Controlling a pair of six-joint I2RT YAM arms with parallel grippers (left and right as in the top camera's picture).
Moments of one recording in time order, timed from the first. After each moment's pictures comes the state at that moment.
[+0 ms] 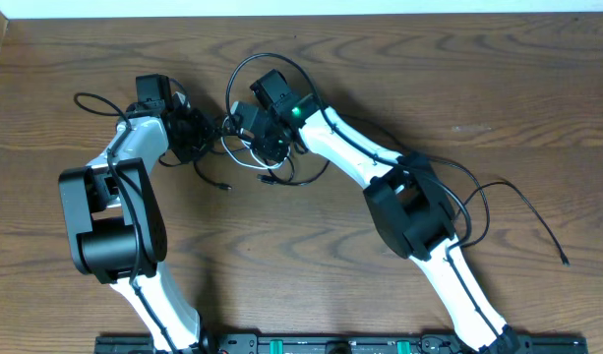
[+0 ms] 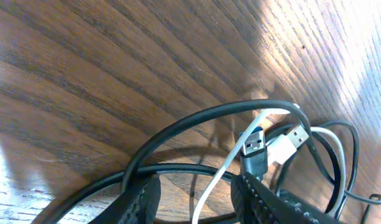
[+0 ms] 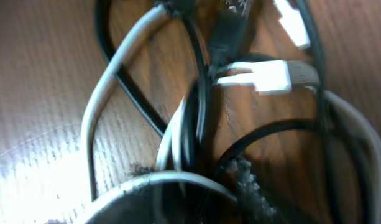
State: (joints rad) left arm 0.16 2.02 1.27 -0.47 0.41 -0.57; right arm 0.70 2.51 2.07 -0.63 -0.28 -0.49
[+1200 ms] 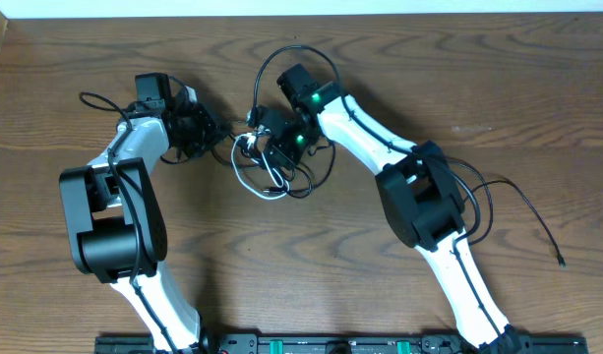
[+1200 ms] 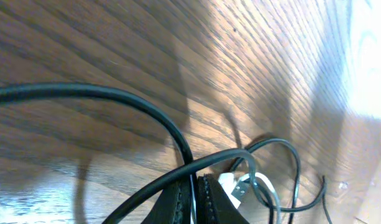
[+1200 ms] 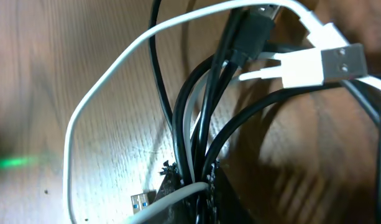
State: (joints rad) left arm 0.15 2.02 1.27 -0.41 0.58 -0.53; right arm 0.62 2.52 2.07 -0.86 -0.70 -0.38
